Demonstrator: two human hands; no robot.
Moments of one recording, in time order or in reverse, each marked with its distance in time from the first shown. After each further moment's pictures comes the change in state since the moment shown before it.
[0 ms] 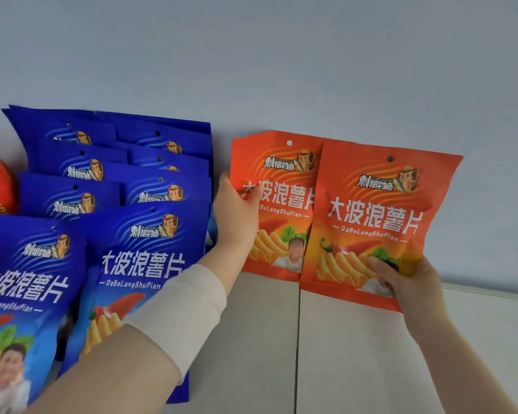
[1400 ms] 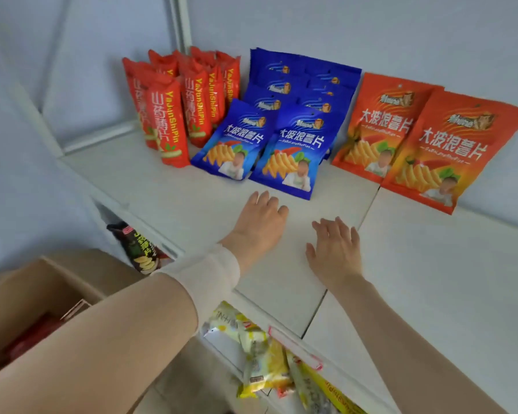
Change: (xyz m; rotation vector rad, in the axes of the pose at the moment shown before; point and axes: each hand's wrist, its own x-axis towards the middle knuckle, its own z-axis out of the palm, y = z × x) left_hand -0.287 -0.019 -0.240 1.469 -0.432 0.313; right_hand -0.308 0.018 0.036 -1.303 -0.575 -0.756
